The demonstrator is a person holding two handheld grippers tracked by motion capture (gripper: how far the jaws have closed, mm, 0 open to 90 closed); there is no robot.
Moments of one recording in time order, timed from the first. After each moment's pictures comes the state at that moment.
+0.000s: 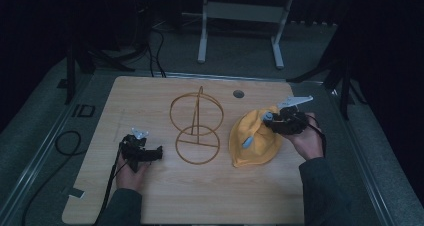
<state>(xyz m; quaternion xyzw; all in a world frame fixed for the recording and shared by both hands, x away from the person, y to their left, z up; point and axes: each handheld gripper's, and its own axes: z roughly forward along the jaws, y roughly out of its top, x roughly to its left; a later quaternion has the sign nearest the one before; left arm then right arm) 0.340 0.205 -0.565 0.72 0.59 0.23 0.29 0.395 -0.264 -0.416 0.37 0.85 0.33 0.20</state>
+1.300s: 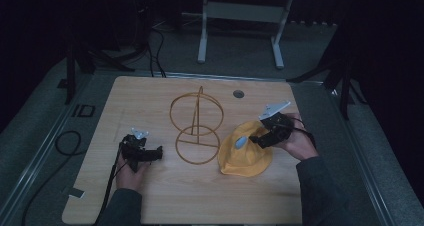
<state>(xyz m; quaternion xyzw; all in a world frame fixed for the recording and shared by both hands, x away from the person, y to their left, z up) 0.340 0.205 -0.565 0.72 0.59 0.23 0.29 0.384 -0.226 -0.423 0.23 0.92 0.27 0.16</state>
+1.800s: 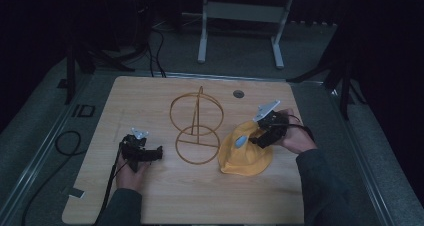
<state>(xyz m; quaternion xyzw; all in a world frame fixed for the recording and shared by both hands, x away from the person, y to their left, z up) 0.340 0.205 -0.565 0.72 0.59 0.23 0.29 0.396 -0.216 -0.428 0.17 0.95 0.22 0.15</state>
